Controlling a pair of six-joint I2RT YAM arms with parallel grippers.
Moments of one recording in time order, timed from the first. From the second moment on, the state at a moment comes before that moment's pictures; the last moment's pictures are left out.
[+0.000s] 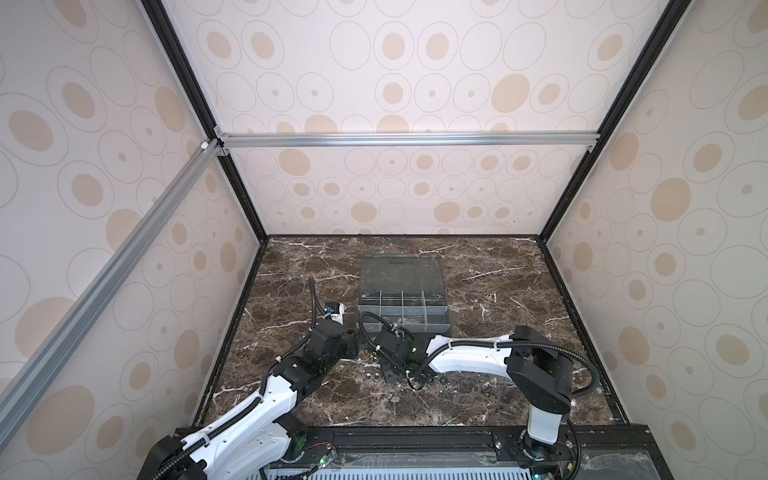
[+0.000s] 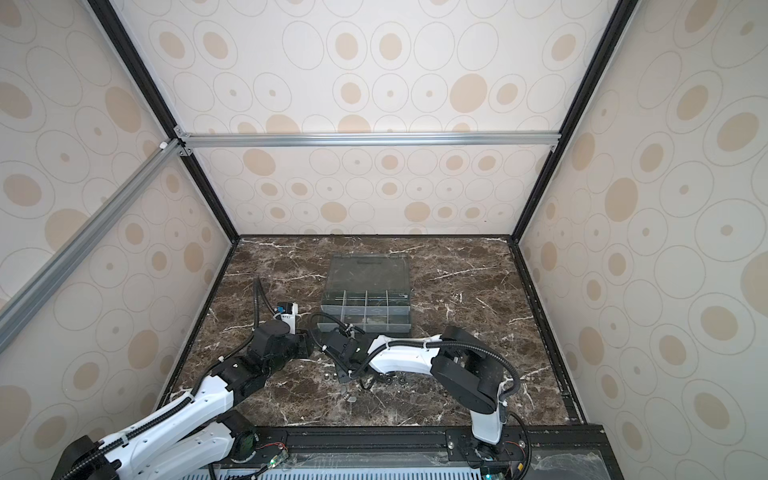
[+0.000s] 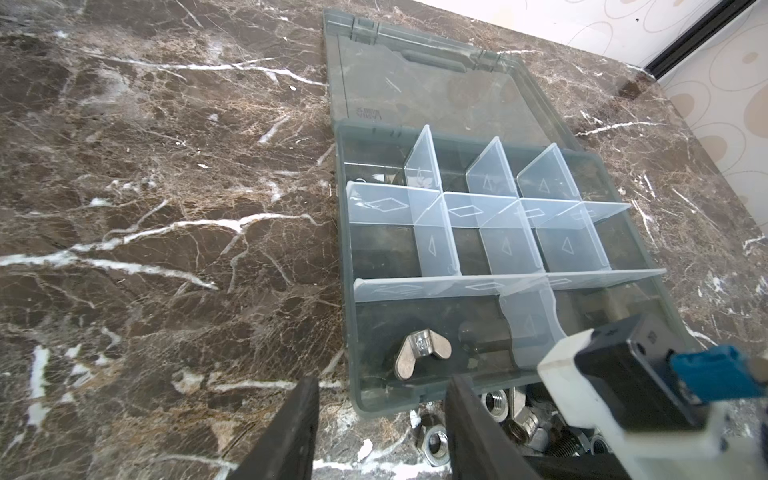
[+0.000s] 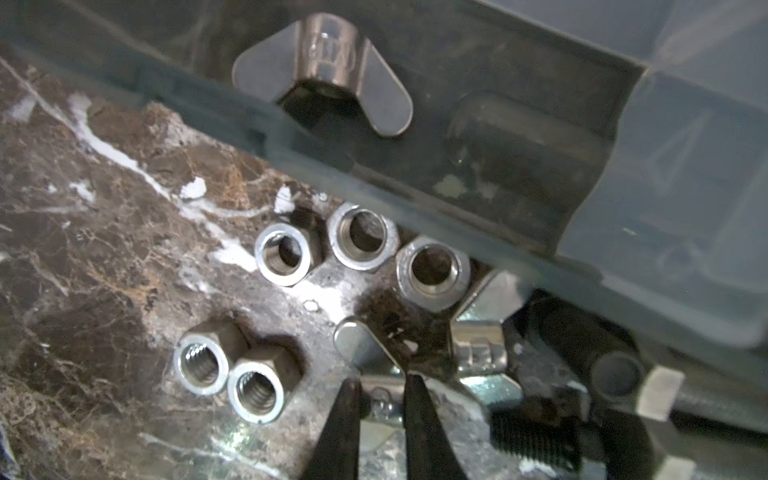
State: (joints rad) left arm -0.57 0.89 0.43 -0.17 -0.19 -0.51; right arm 1.13 1.86 1.17 -0.51 0.13 0.76
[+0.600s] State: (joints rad) left arm -0.57 0.86 0.41 -0.16 -0.18 -0.53; right arm 1.13 1.72 1.22 -0.56 0.23 0.64
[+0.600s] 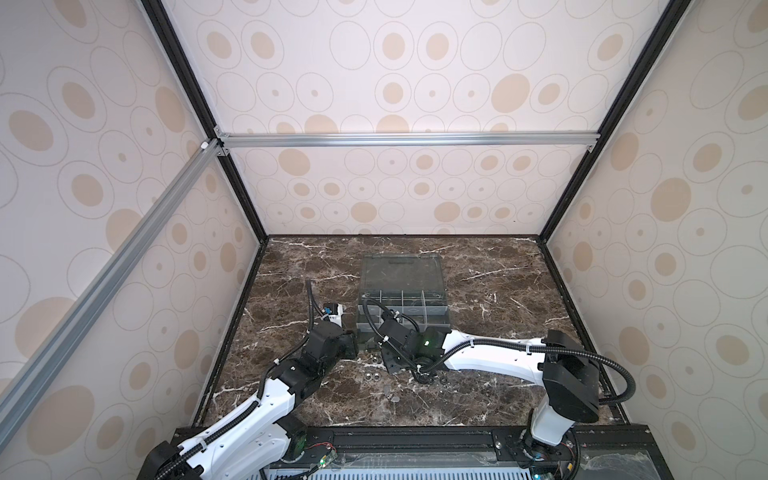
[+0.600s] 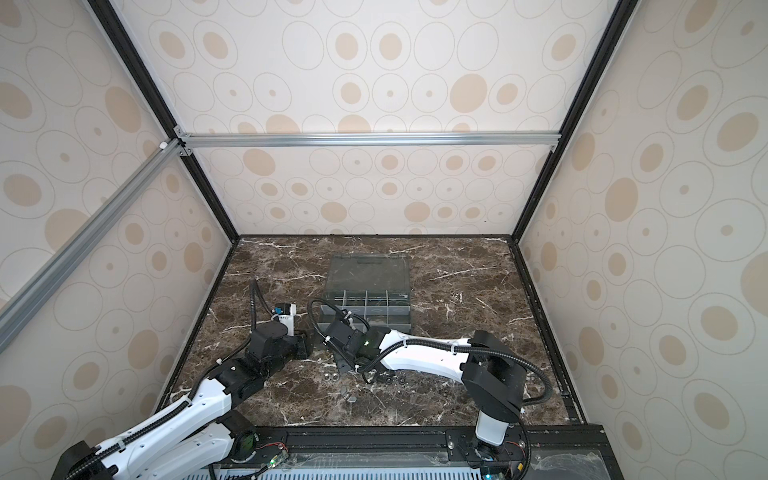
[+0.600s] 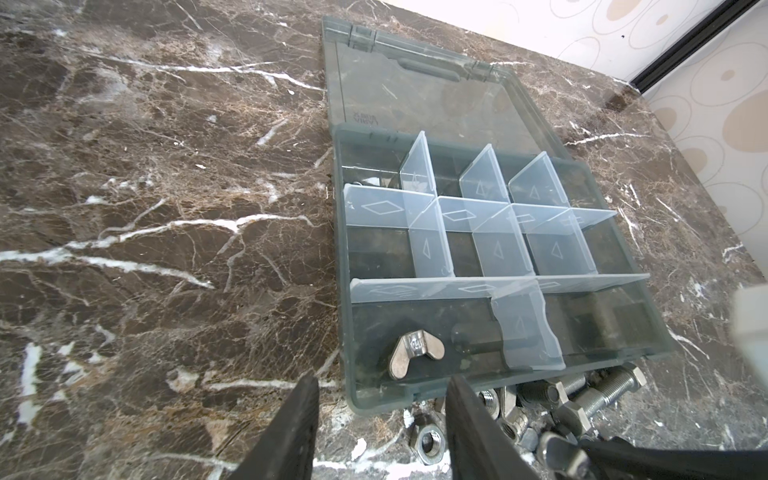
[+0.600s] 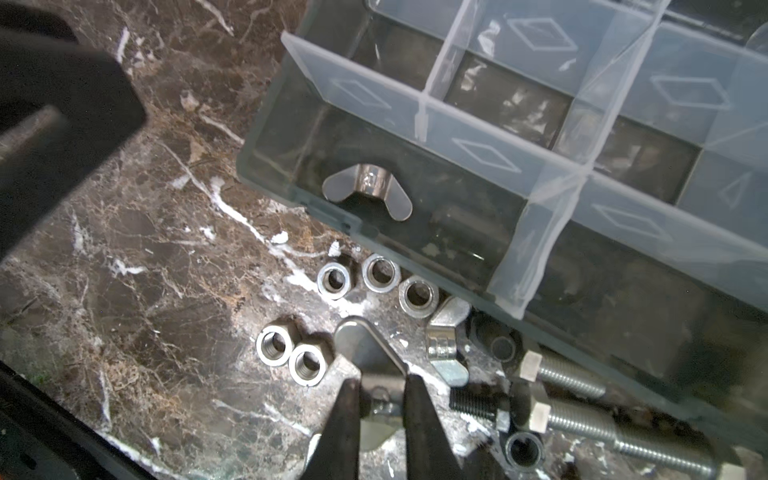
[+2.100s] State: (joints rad) left arm -0.57 0.82 0.36 -0.15 -0.16 -0.59; right arm 0.99 1.96 1.47 -0.60 0.21 0.36
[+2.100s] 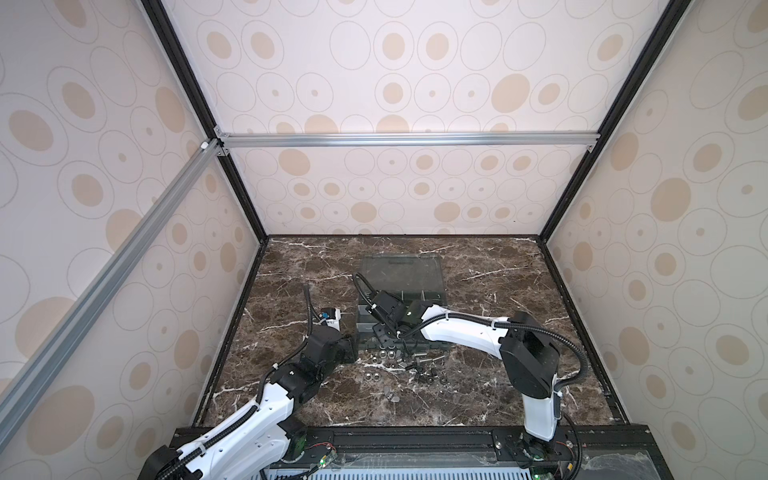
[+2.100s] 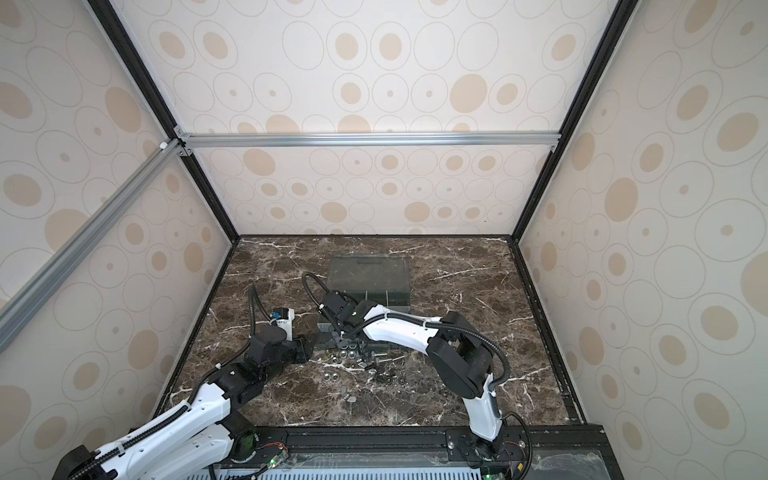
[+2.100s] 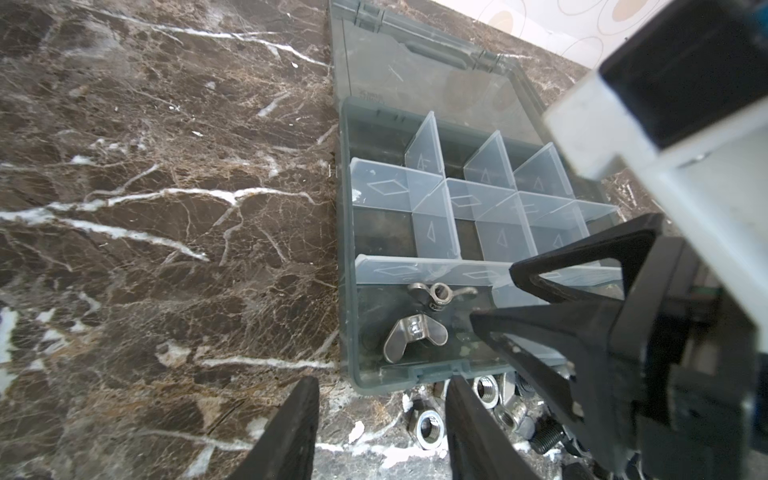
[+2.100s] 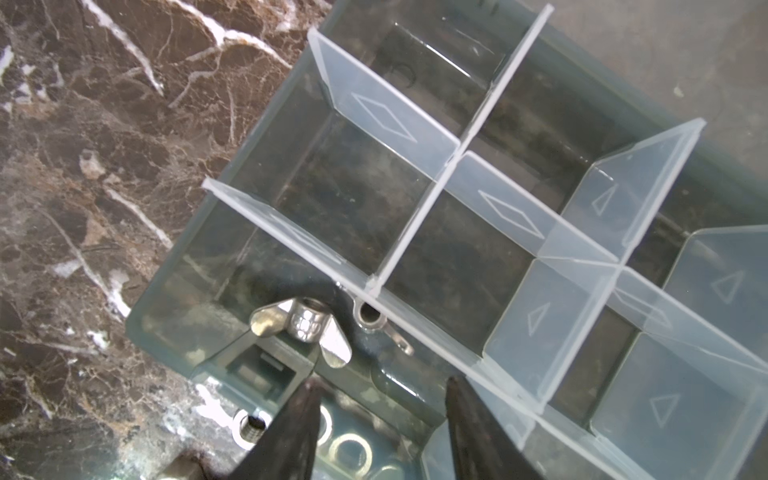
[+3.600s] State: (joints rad) left arm -0.79 1.04 0.60 -0.32 0.06 -0.24; right arm 0.98 1.37 0.95 -0.58 0.38 0.66
